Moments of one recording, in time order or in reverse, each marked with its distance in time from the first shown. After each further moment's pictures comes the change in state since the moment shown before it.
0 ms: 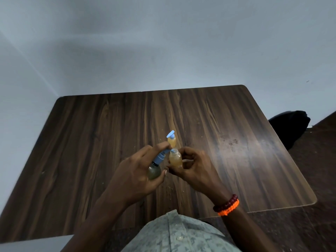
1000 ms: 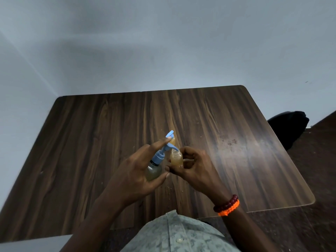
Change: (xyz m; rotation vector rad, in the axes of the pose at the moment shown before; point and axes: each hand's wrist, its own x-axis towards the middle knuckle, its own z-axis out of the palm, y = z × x) left_hand 0.000 -0.004 0.003 -0.146 0.010 0.044; right_hand 0.000 0.002 -0.001 0.017 0.028 0.015
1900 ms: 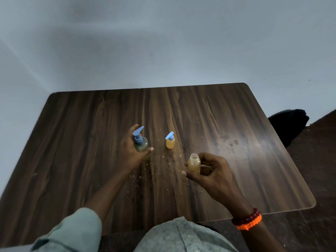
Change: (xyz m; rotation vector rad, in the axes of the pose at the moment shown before) left_hand 0.057 -0.124 0.044 -0.204 0.309 -0.442; right_hand -0.007 0.011 -0.031 -0.031 0.051 0.122
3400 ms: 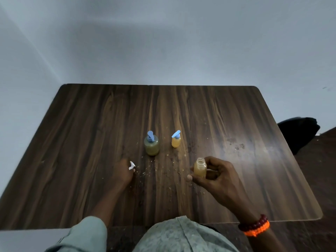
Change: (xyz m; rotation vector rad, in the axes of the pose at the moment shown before) left_hand -0.053 -0.095 -0.007 0.286 -0.080 -0.401; right_hand -0.006 0.006 -0.001 -0.008 -0.067 0.010
